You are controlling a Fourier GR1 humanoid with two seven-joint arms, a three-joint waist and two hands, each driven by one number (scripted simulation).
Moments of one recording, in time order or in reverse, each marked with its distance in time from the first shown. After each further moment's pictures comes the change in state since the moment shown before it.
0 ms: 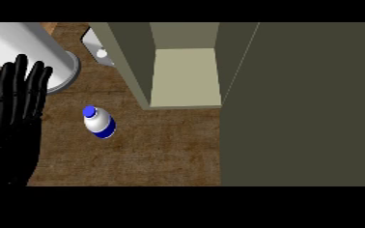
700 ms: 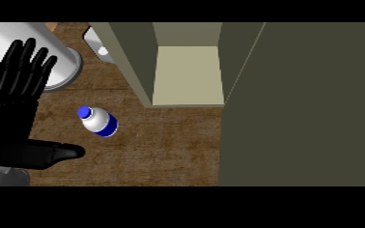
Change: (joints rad) left arm -0.118 0.079 0.142 0.141 0.259 -0.115 0.192; right arm 0.317 -0.050 0.122 -0.252 -0.169 0.188 0.087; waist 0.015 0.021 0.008
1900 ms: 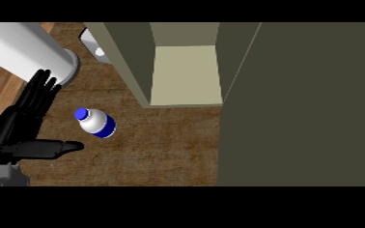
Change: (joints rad) left arm 0.092 0.040 0.083 0.301 -0.046 -0.101 -0.057; right arm 0.373 -0.027 0.160 -0.132 0.053 0.083 -0.132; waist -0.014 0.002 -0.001
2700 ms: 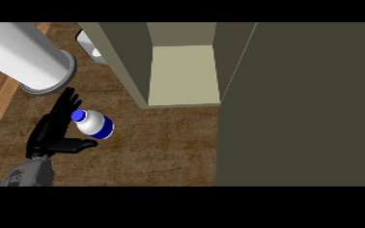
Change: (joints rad) left arm -0.146 0.006 0.050 0.673 -0.063 -0.111 -0.373; right arm 0.222 -0.058 0.043 -0.018 0.054 0.035 -0.192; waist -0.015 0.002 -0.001
